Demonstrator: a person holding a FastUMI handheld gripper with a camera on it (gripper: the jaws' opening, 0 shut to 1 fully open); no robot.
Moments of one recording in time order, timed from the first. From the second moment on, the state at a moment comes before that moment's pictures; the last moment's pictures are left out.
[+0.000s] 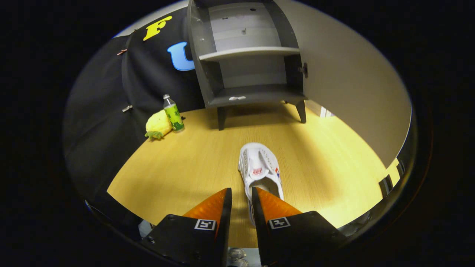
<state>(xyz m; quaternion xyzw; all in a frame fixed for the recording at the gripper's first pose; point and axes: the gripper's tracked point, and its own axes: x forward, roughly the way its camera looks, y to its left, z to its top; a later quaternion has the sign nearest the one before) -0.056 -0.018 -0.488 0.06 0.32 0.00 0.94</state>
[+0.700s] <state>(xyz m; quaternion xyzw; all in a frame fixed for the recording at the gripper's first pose) 0.000 -0.022 -0.543 0.01 0.36 -0.01 0.93</state>
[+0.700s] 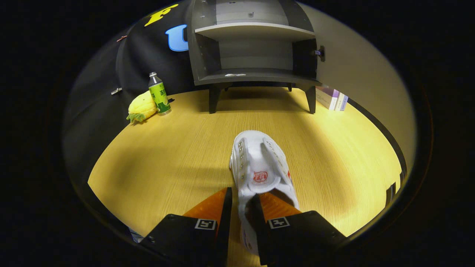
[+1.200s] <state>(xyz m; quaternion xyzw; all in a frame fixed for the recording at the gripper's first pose) 0.017 -0.020 -0.551 -0.02 0.36 -0.01 0.93</state>
